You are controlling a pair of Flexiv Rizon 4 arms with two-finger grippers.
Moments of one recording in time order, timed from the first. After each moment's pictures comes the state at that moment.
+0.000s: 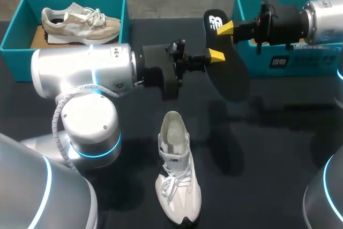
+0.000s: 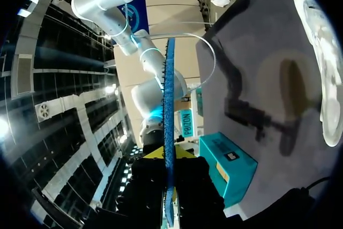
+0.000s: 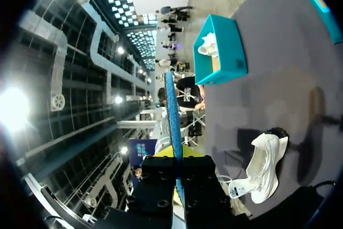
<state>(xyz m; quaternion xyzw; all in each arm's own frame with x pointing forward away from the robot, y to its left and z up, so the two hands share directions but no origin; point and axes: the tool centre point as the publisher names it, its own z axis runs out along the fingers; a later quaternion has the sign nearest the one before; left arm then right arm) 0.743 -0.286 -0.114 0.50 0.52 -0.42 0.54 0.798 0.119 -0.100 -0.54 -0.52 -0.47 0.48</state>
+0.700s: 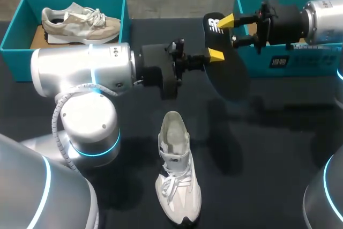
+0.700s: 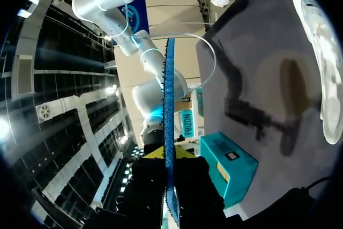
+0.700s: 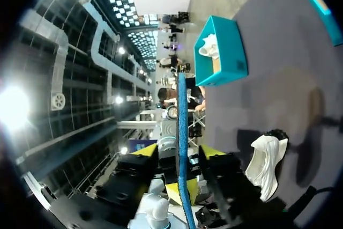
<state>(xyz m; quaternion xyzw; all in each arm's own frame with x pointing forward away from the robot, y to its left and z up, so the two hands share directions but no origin) 0.745 -0.283 -0.115 0.51 0.52 -0.42 0.54 0.801 0.118 -0.101 -0.54 -0.52 -0.47 0.47</state>
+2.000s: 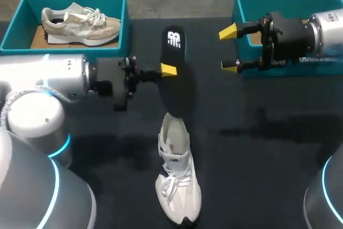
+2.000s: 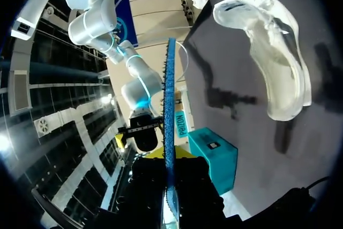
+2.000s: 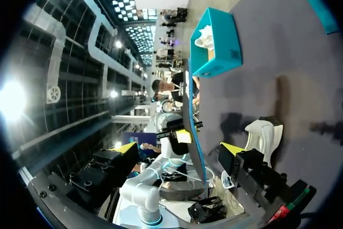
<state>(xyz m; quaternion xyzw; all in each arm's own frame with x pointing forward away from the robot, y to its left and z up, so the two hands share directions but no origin) 0.751 -0.177 -0.160 0.55 0.50 -0.40 0.54 0.752 0.115 -0.114 -0.53 -0.54 -0.46 0.46</state>
